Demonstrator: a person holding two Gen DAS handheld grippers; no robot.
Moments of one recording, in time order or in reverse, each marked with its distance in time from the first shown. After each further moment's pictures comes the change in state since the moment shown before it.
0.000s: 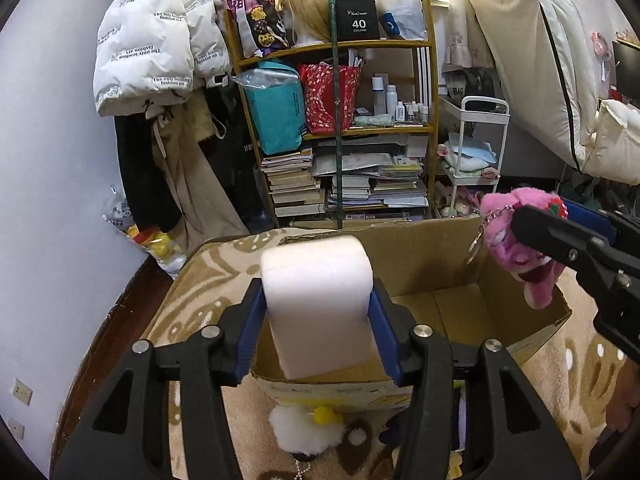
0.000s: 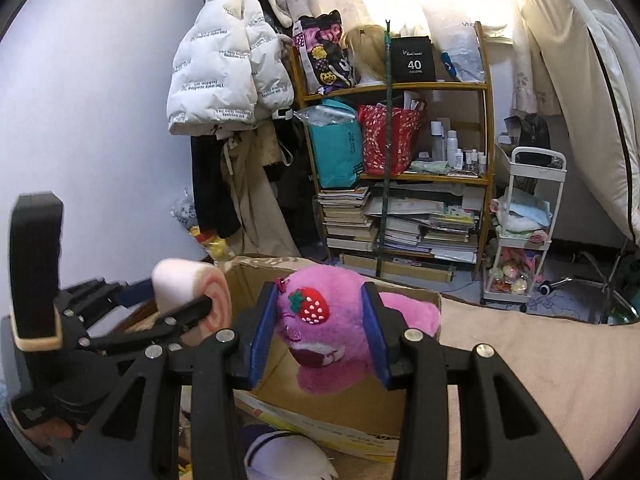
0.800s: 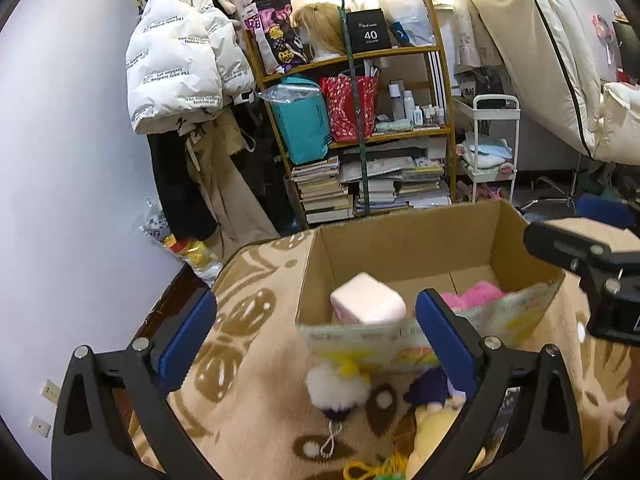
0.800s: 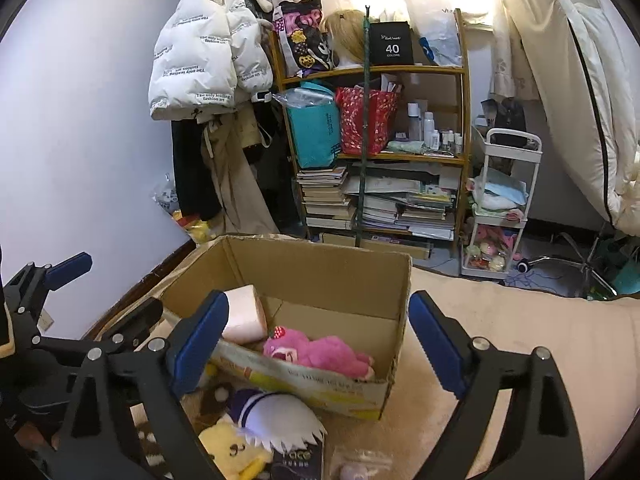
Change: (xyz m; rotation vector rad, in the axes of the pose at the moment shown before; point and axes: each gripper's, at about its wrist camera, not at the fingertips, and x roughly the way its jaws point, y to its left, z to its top) left arm -0.057 -0.001 -0.021 0.047 -0.025 0.124; right arm -0.028 0.002 -0.014 0.011 0.084 -0.096
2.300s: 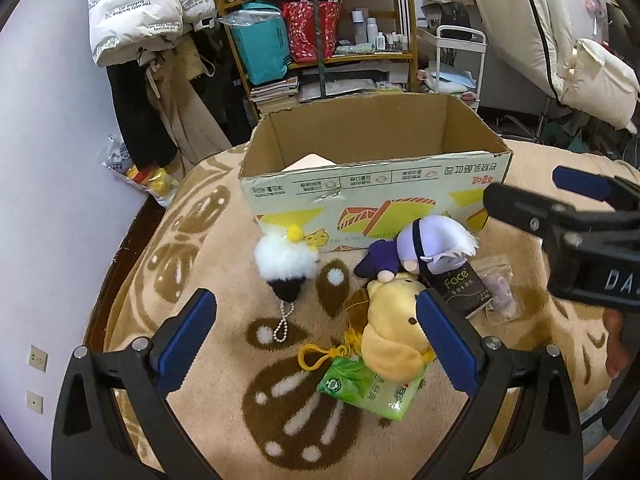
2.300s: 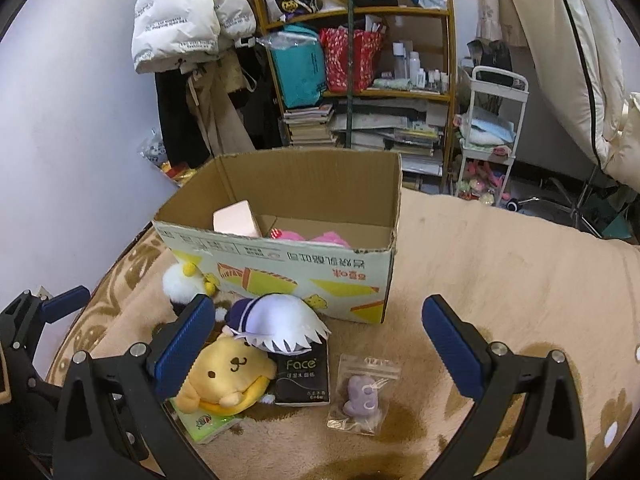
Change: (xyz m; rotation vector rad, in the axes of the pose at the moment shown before) left arm -0.013 -0.018 -0.059 0.016 0.265 -0.152; right arm -0.001 0.004 -0.051 0.055 0.207 -0.037
